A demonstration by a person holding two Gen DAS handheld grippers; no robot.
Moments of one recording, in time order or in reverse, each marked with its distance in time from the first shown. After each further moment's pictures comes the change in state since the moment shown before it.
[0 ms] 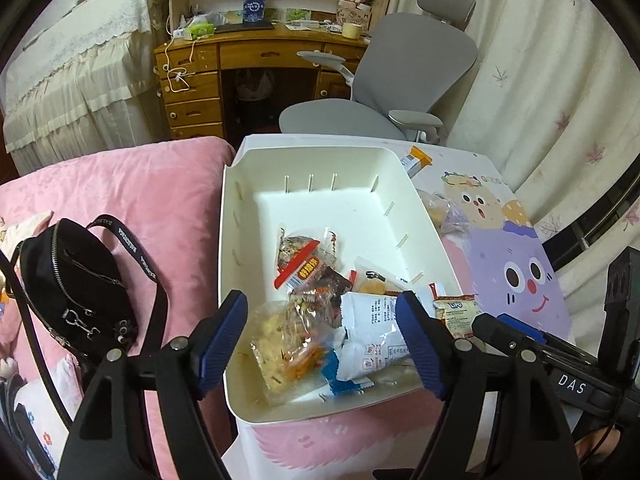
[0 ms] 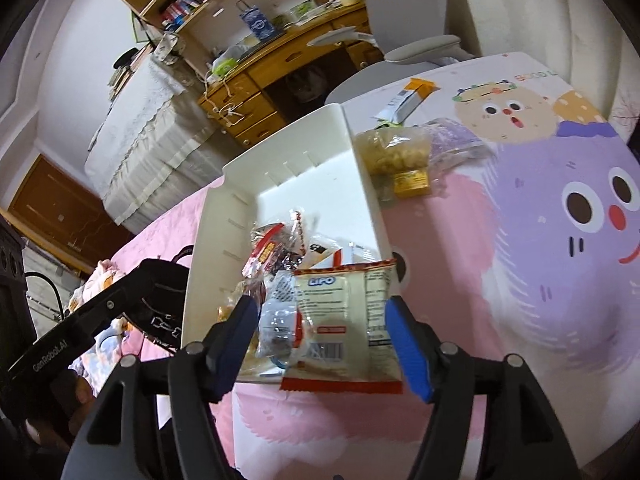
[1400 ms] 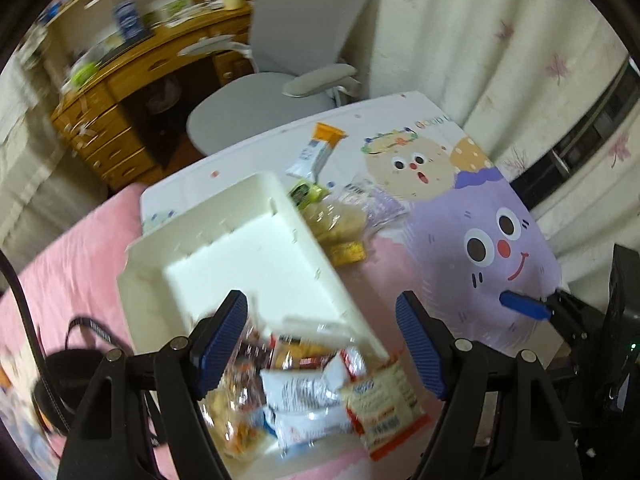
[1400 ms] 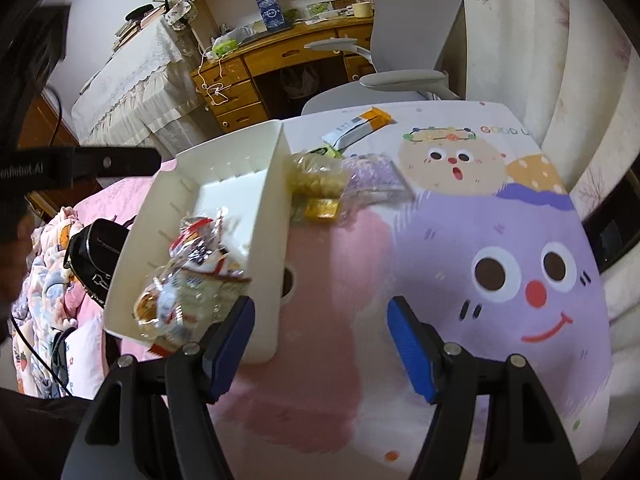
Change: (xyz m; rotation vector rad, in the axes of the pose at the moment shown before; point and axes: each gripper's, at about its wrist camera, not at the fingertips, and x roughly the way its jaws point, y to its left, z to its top) left arm 0.067 -0.152 0.110 0.403 0.221 -0.067; right arm -0.032 -0.069 0.035 -0.246 0.009 -0.143
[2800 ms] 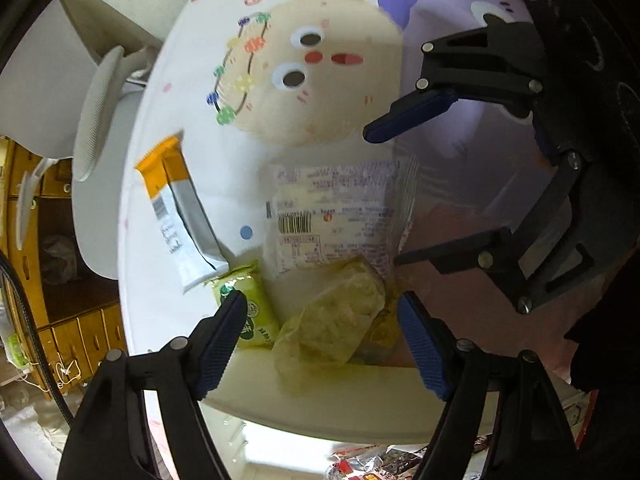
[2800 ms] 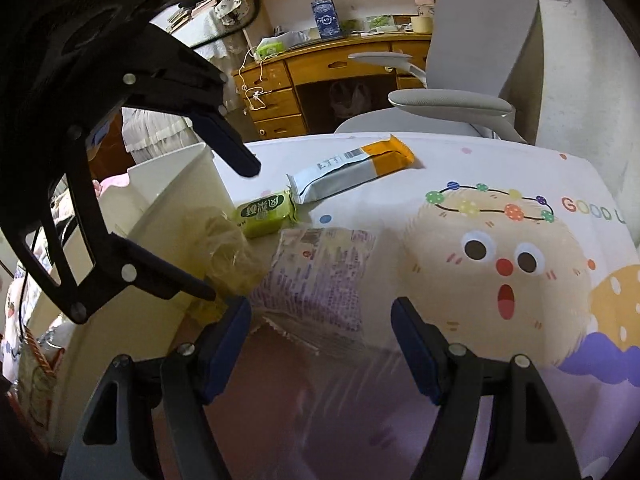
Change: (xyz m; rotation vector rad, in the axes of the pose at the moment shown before) left arm 0.206 -0.073 0.090 0.905 0.399 -0.024; right arm 0.157 -0.078 0.087 -0.218 -0.081 0.158
